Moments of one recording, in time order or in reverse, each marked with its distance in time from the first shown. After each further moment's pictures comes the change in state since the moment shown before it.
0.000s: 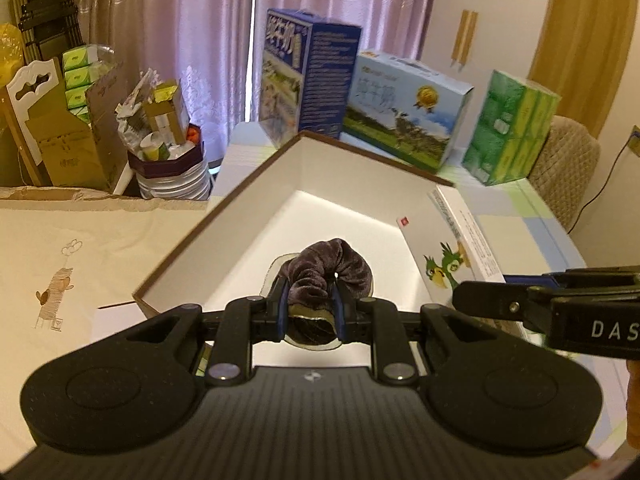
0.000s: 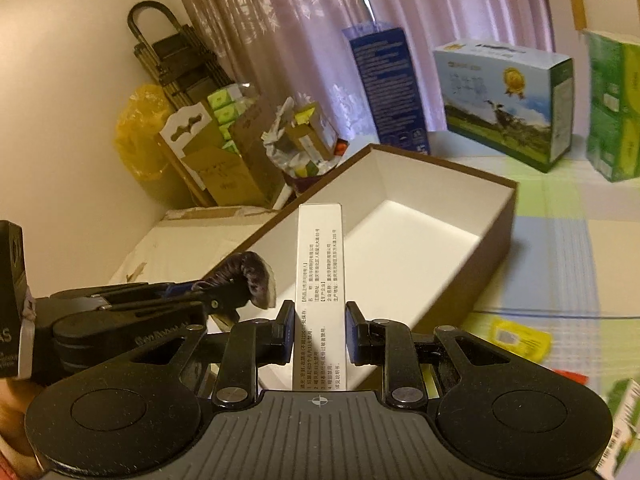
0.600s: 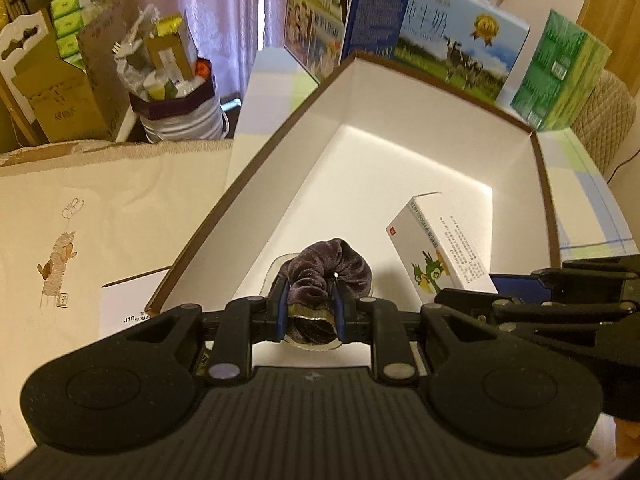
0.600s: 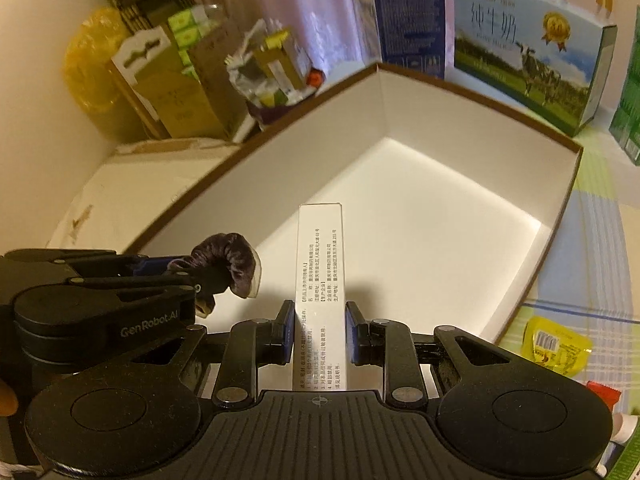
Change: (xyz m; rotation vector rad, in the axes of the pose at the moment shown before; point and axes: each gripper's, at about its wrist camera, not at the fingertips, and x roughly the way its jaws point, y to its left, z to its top) left arm 0.091 0.056 0.007 0.015 0.223 0.022; right arm 0.128 0.010 0.002 -0.035 0.210 -0.152
